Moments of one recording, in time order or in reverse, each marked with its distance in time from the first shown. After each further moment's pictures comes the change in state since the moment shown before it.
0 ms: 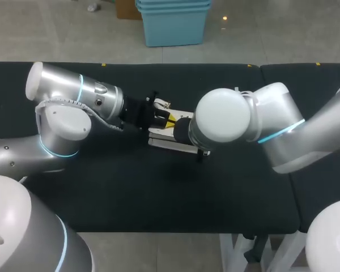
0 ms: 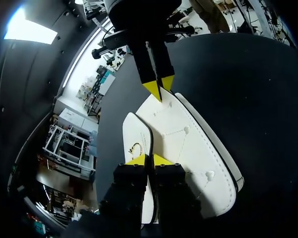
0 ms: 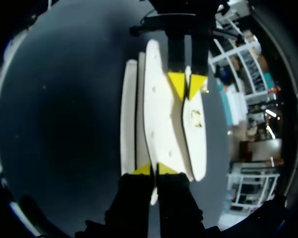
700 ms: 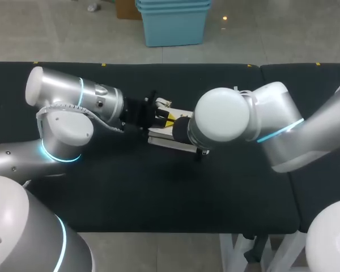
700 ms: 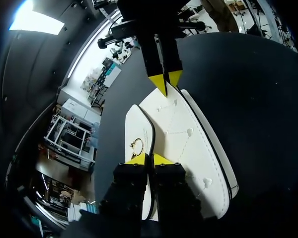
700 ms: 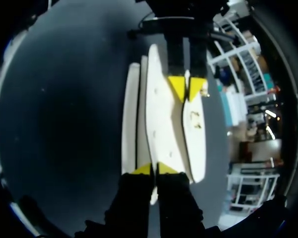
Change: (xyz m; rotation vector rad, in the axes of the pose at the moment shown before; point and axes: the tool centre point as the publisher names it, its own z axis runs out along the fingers) left arm 0.000 0.010 -0.003 -0.048 -0.028 -0.065; right arm -0.002 0.003 0.001 -0.004 -0.001 0.000
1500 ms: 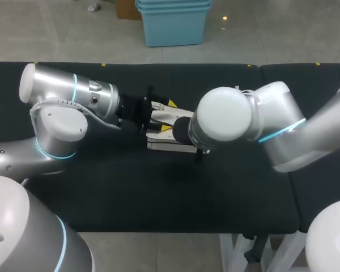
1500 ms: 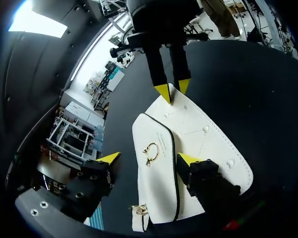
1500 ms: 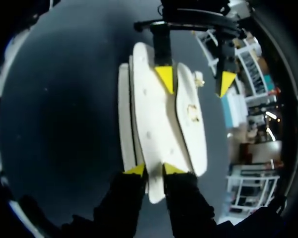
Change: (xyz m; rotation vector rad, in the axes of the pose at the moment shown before) left arm -0.013 -0.011 -0.016 0.037 -0.027 -0.010; right arm -0.001 0.001 -0.004 -0.014 0.005 -0.012
